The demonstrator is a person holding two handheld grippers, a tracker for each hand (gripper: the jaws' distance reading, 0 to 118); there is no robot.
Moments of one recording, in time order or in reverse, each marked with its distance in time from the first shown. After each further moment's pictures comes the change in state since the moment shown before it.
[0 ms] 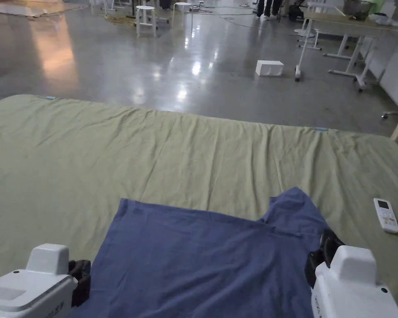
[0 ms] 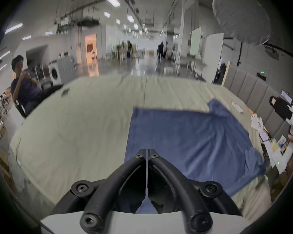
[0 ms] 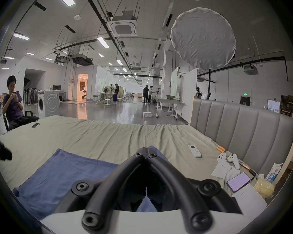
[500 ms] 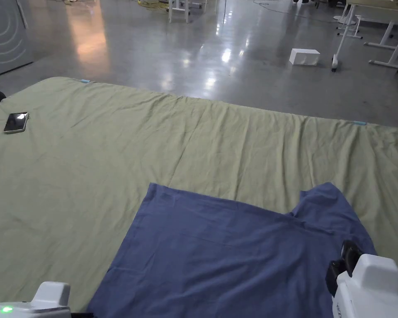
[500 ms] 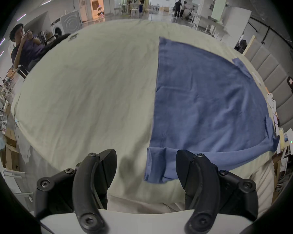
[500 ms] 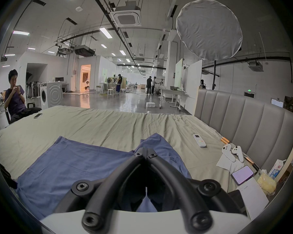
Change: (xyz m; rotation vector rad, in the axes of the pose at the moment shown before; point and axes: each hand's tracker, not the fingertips) left arm -0.048 -0.070 -0.039 -0.401 0.058 0.096; right arm -0.011 -0.022 -0.008 -0.093 0.036 0.019
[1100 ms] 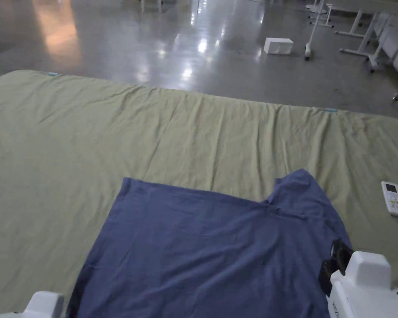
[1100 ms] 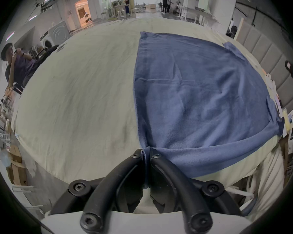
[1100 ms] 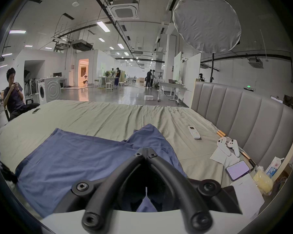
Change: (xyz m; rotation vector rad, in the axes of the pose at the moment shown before) left arm 0.034 -0.003 0.007 0.026 0.015 -0.135; right arm 0.040 -0.010 0.008 -0.061 -0.001 0.019
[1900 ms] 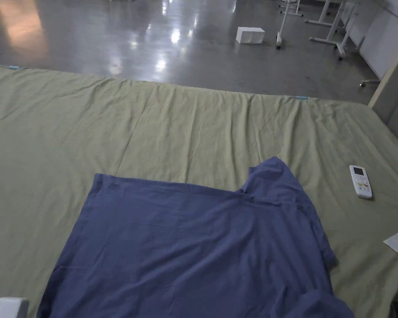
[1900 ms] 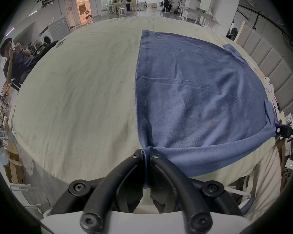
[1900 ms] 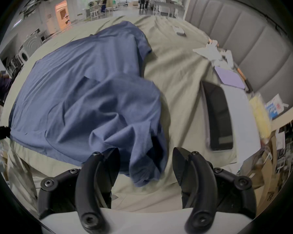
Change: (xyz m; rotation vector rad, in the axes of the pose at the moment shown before) left arm -0.008 -0.001 -0.008 -0.022 -0.028 0.014; right arm 0.099 -0.126 0.021 -0.869 0.024 -0.118
